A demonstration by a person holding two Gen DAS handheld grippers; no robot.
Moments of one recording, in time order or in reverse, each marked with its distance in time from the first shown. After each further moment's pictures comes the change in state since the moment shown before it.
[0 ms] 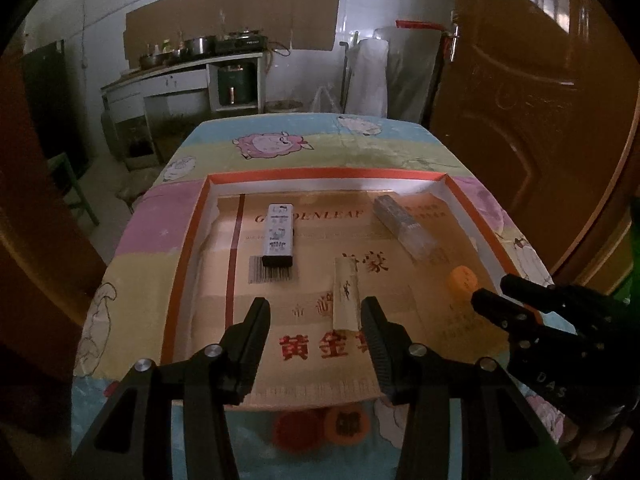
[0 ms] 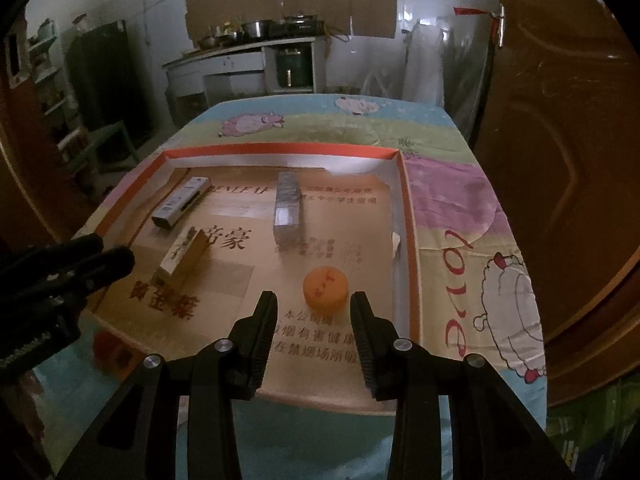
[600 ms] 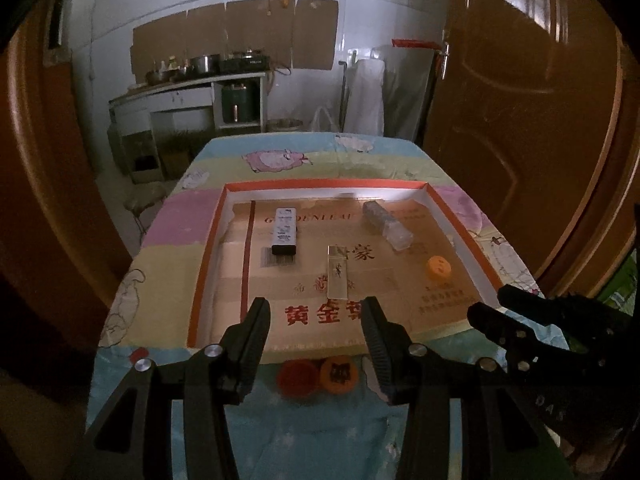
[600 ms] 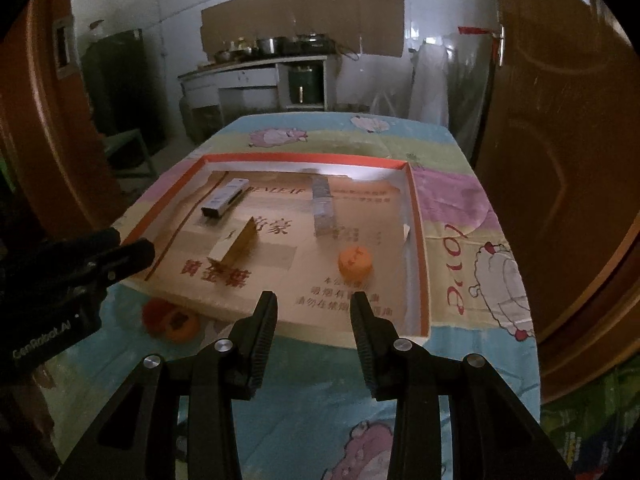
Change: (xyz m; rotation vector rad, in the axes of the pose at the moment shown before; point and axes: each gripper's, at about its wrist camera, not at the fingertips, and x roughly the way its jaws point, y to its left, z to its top) left arm -0.053 -0.003 -0.025 0.003 -0.077 0.004; right arm -0.056 0.026 -0.030 -0.026 -0.066 0.016
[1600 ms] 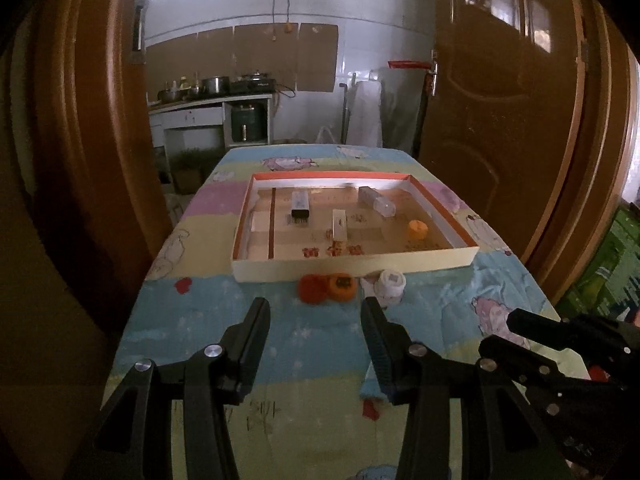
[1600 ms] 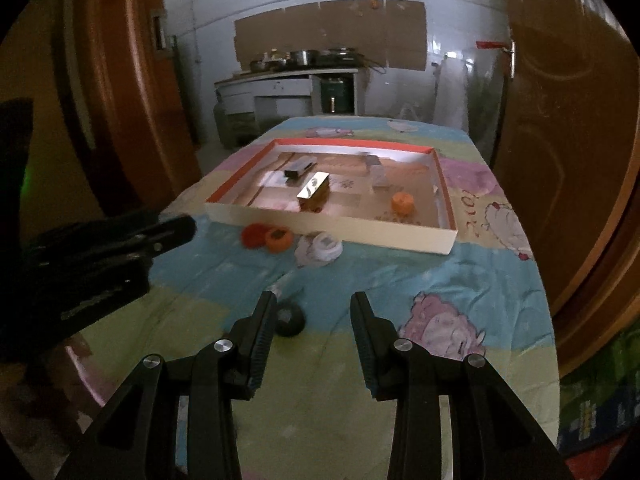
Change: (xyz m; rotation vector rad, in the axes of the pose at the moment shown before) left arm -0.084 0.005 -0.080 0.005 -0.092 0.014; right arm -0.097 0.050 -0.088 -0.031 -0.050 0.093
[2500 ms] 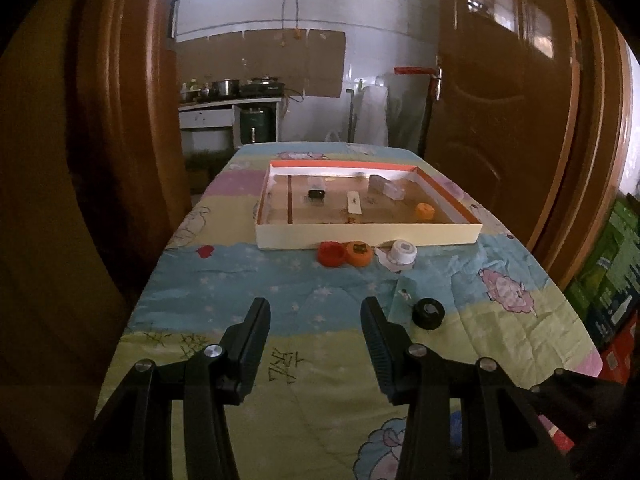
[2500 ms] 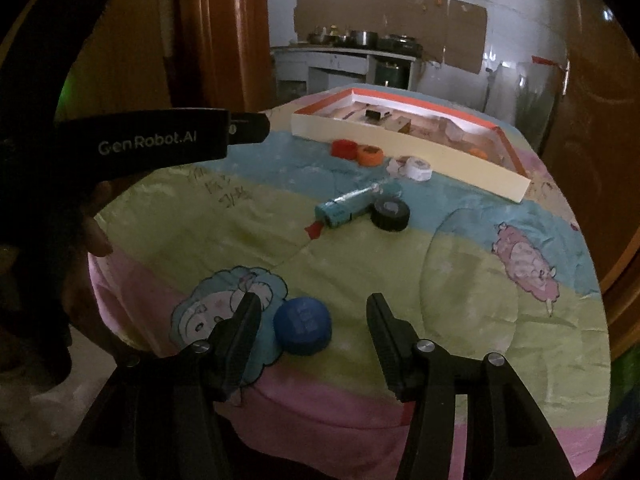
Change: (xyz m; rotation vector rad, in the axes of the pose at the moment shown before) left arm -0.015 0.014 -0.040 -0.011 -0.026 0.012; right arm 0.009 0.064 -0.085 -0.182 0.070 0.085
